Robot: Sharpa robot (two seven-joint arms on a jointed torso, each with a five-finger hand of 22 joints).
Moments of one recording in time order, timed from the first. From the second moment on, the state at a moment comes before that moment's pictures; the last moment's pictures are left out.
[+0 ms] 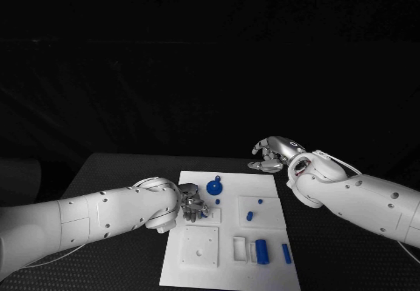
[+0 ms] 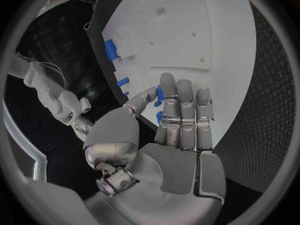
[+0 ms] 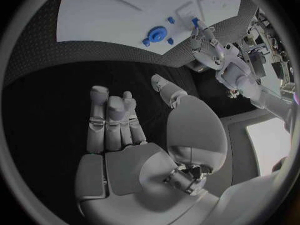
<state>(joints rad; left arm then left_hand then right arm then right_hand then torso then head) 1.25 -0.61 -0.23 1.34 -0.97 -0.09 -0.42 0.83 0.06 0.61 -0.26 0.41 1.09 0.11 0.46 0.67 1.47 -0.05 0.46 0.55 1.17 -0.07 0.89 0.71 0.00 0.81 -0.09 0.76 1.31 1.20 -0.67 0.02 1.29 -1.49 -0.42 -0.23 1.00 -0.29 0.59 -0.08 0.15 0.84 0.14 0.26 0.42 1.01 0.04 1.18 0.99 1.26 -0.06 1.22 1.00 0.22 1.20 -0.03 0.82 1.31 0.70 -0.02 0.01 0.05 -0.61</state>
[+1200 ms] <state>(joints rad) 1.25 -0.60 -0.23 1.33 -1.10 -0.07 -0.43 0.82 0.06 0.61 -0.27 0.41 1.09 0.11 0.46 0.68 1.47 -0.05 0.46 0.56 1.17 -0.07 0.90 0.71 0.00 0.81 -0.09 0.76 1.31 1.20 -0.67 0.02 1.29 -1.49 -0.41 -0.23 1.00 -0.29 0.59 -0.08 0.15 0.84 0.14 0.26 0.42 1.01 0.04 1.18 0.99 1.26 -0.06 1.22 1.00 0.22 1.20 -0.03 0.82 1.31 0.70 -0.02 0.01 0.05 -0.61</state>
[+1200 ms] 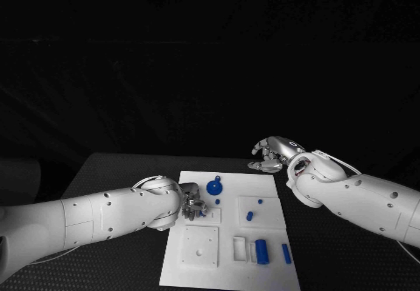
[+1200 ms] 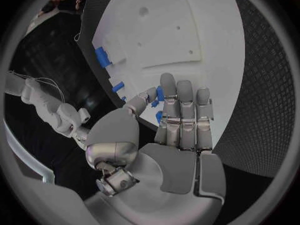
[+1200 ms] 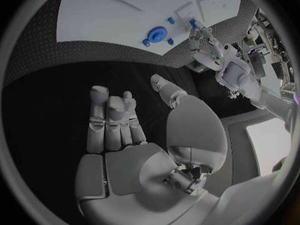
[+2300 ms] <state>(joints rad) 1.25 -0.59 -0.23 1.31 -1.10 -0.05 -0.43 0.82 0.06 0.62 -0.28 0.41 1.09 0.11 0.47 0.69 1.46 -0.05 0.47 0.56 1.17 -0.07 0.90 0.71 0.00 0.81 -0.09 0.77 1.31 1.20 -0.67 0.02 1.29 -1.49 -0.41 -0.23 1.00 -0.29 0.59 -0.08 0.15 0.84 0.14 0.26 0.42 1.01 0.04 1.18 0.99 1.26 -0.06 1.22 1.00 0.22 1.20 -0.03 0.82 1.31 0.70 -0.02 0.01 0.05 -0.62</state>
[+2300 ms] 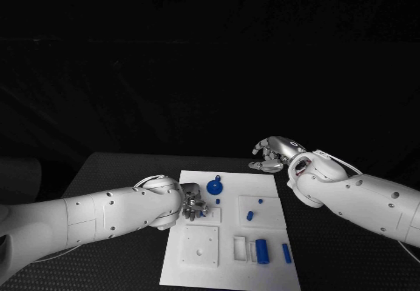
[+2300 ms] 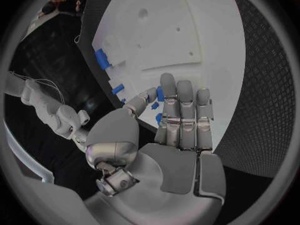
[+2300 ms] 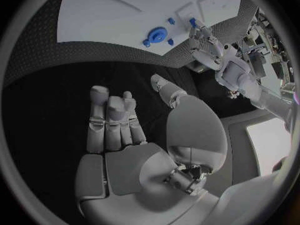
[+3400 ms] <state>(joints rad) 1.25 -0.56 -0.23 1.30 -1.12 -0.02 -0.43 0.80 0.07 0.63 -0.26 0.38 1.09 0.11 0.47 0.71 1.47 -0.05 0.48 0.57 1.17 -0.07 0.92 0.70 0.00 0.81 -0.09 0.78 1.31 1.20 -0.67 0.02 1.29 -1.49 -0.41 -0.23 1.00 -0.29 0.59 -0.08 0.15 0.84 0.15 0.26 0.42 1.01 0.04 1.19 0.99 1.26 -0.06 1.22 1.00 0.22 1.20 -0.03 0.82 1.31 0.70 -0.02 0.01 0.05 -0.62</state>
